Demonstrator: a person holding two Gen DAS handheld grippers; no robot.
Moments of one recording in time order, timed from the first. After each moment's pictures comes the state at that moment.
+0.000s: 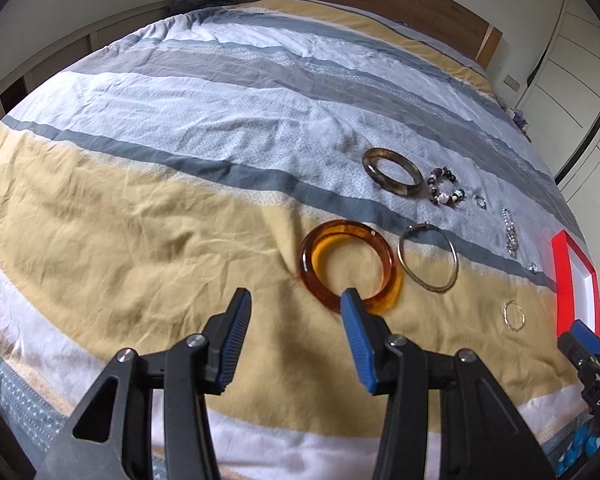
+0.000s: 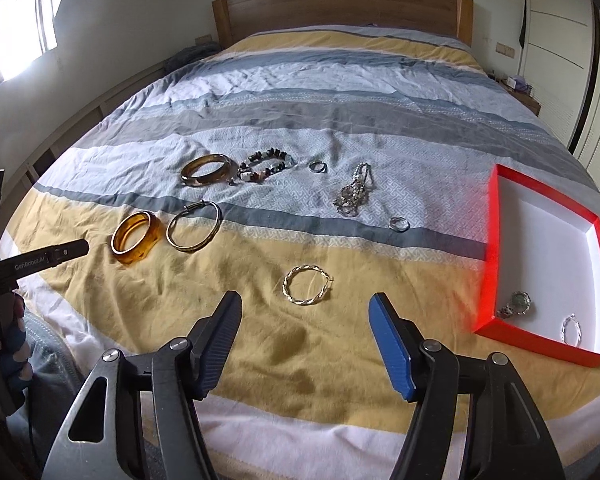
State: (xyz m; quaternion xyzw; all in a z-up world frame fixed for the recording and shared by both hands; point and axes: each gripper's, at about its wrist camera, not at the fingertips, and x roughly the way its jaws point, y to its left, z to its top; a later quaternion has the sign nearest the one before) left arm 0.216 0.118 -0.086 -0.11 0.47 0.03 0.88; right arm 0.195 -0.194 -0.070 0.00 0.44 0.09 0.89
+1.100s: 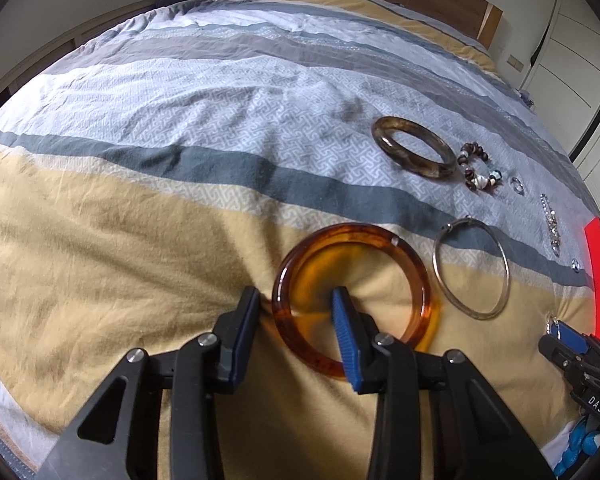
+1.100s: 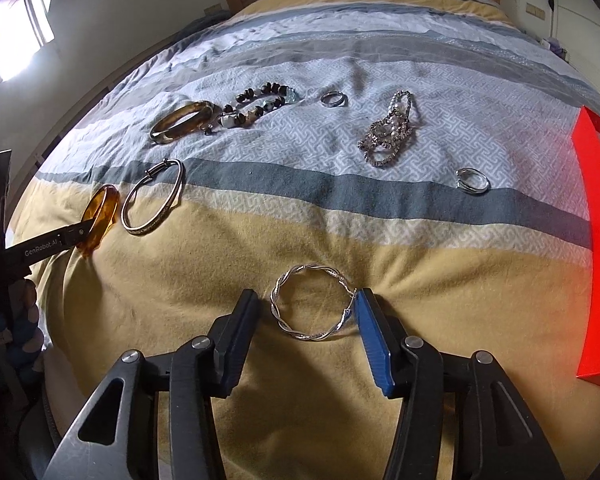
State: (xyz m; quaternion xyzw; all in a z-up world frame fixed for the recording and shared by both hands) left arm 0.264 0.101 -0.142 -0.08 0.48 0.03 0.87; right arm 0.258 -0.193 -0.155 0.04 0.49 0.14 0.86
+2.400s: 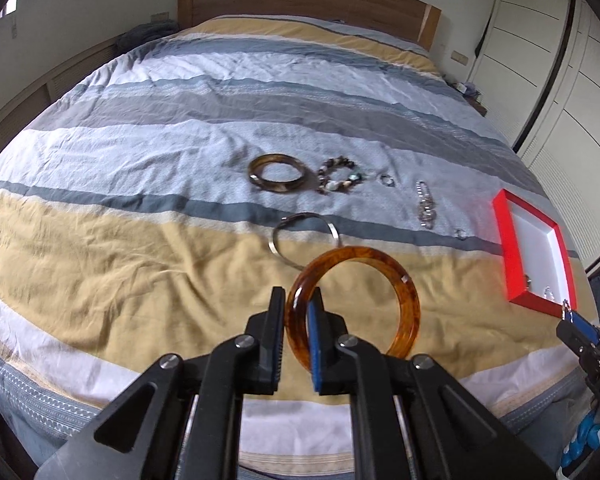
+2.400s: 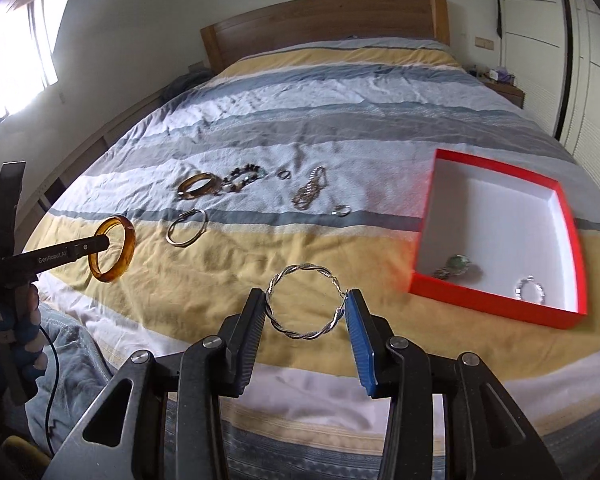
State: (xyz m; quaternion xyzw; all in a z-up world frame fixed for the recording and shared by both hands) left arm 0.183 0.009 -0.032 -0.05 0.45 -0.05 0.89; right arm 0.129 -0.280 -0.039 0.05 0.41 0.08 0.91
